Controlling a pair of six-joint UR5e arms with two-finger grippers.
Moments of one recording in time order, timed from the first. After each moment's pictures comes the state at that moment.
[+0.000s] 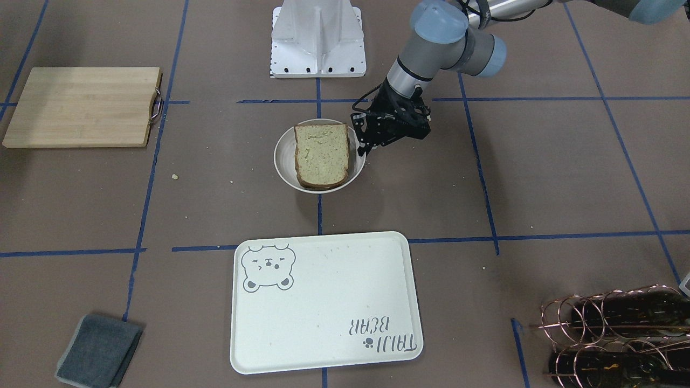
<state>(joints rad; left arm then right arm) -0.54 -2.09 -1.71 -2.10 -1.79 -1.37 1.68 -1.94 1.87 -1.57 2.33 -0.16</state>
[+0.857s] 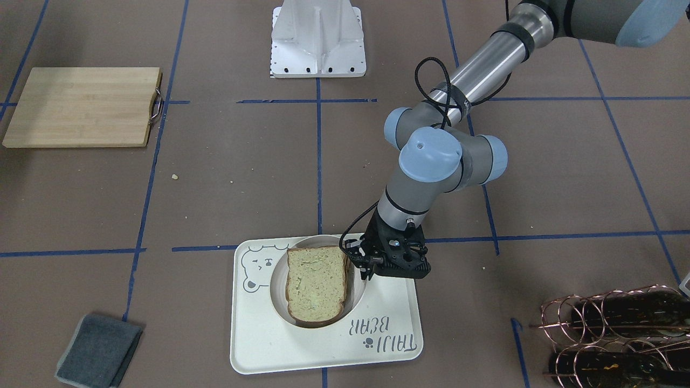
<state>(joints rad) -0.76 -2.49 -1.02 -2.26 -1.89 -1.13 1.68 -1.94 1.87 -1.56 2.33 -0.16</state>
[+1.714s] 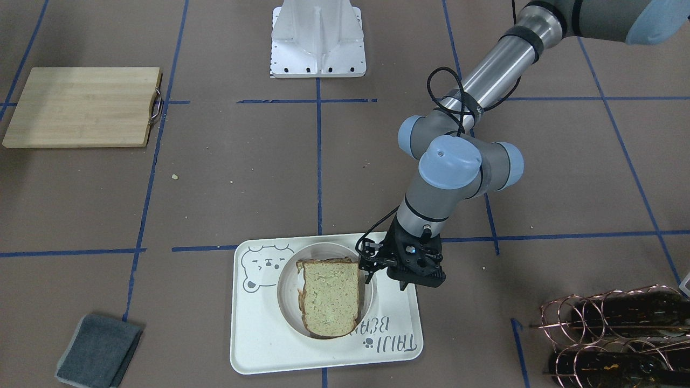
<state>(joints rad) -0.80 -2.41 -1.12 -2.25 -1.88 -0.94 1.68 -1.95 1.86 -1.55 2.33 -0.16</state>
